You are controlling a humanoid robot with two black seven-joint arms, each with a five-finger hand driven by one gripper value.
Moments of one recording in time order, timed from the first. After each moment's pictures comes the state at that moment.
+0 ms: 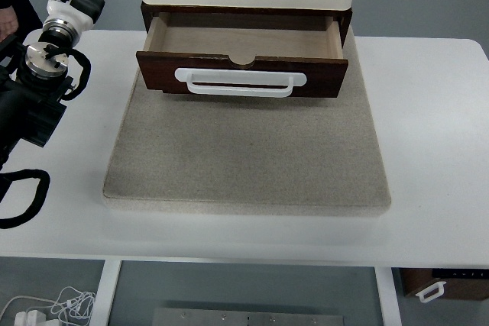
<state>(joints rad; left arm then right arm) -1.06 0.20 -1.00 -0.29 -0.21 -0.20 -0.13 -0.01 0.00 -0.01 0.17 -0.04 0.08 0.01</state>
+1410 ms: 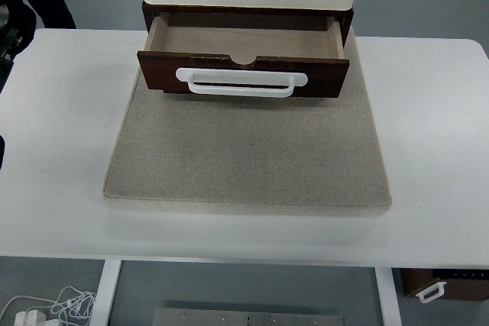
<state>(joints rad) -1.21 0.39 -0.98 -0.33 -0.22 -0.32 -0.18 -0.01 0.00 -0.01 0.17 -0.04 0.08 0.01</state>
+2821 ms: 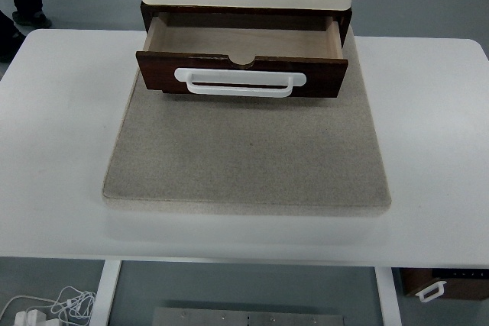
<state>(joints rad) -1.41 0.56 -0.65 -1.30 0.26 -0.12 -0.16 -0.01 0.00 -0.01 0.17 -0.04 0.08 0.01</state>
